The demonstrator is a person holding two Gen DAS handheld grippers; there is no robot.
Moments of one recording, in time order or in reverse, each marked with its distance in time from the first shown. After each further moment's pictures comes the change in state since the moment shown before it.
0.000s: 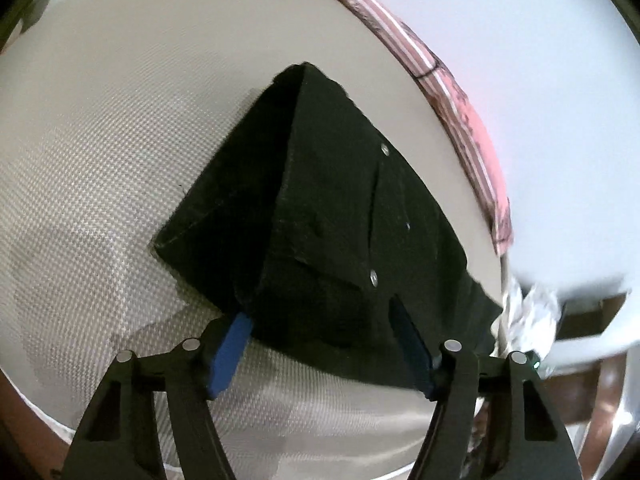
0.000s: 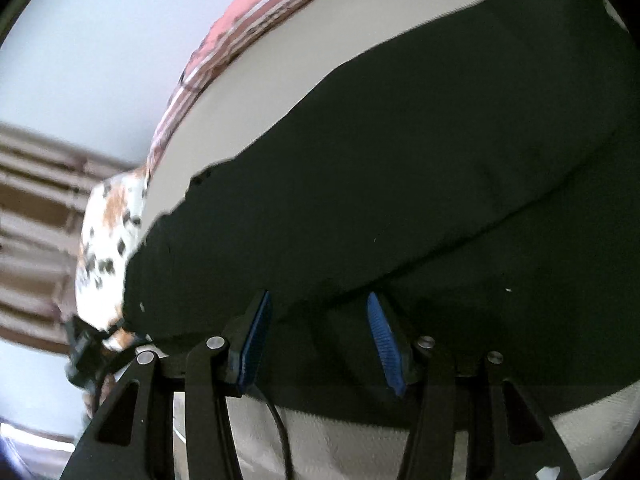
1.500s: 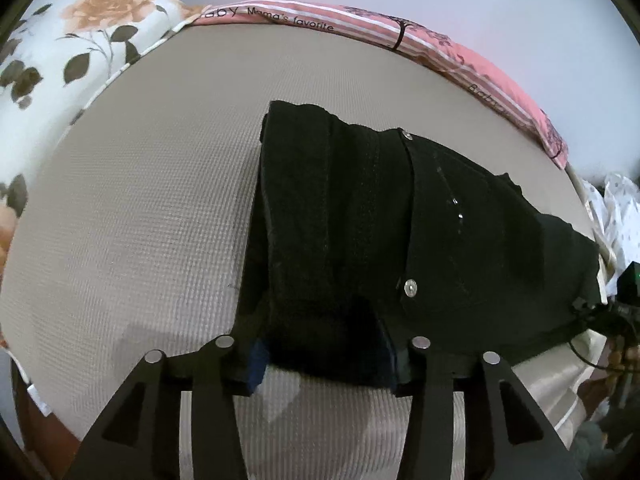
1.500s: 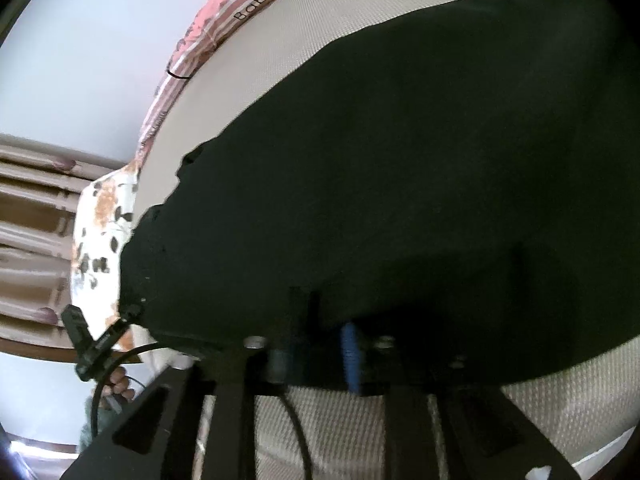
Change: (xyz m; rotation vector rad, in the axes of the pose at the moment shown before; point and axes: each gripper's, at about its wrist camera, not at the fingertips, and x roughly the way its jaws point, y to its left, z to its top) left arm 0.013 -0.014 0.010 0.495 -0.069 0.322; right arm 0.004 0.003 -0.018 0.027 0.053 -0.038
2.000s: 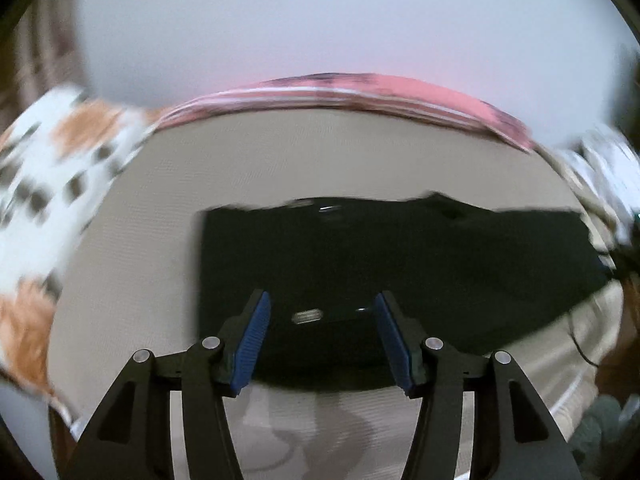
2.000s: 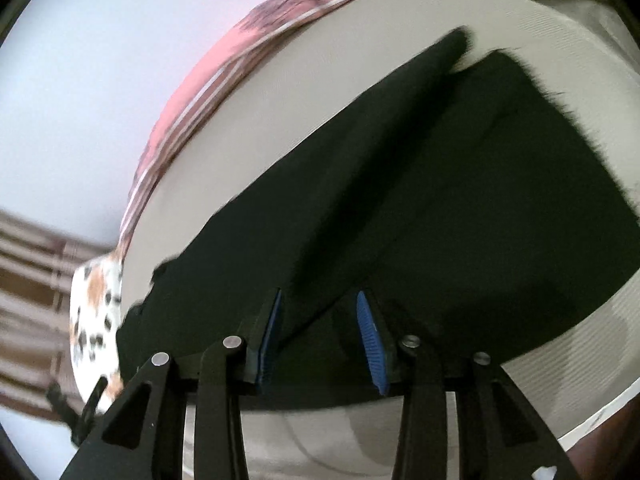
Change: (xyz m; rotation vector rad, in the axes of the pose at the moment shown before) left arm -0.064 -0.108 -0.007 0.278 -0.189 0.022; right arm -0.116 -0.100 0.026 0.155 -0.268 -0.083
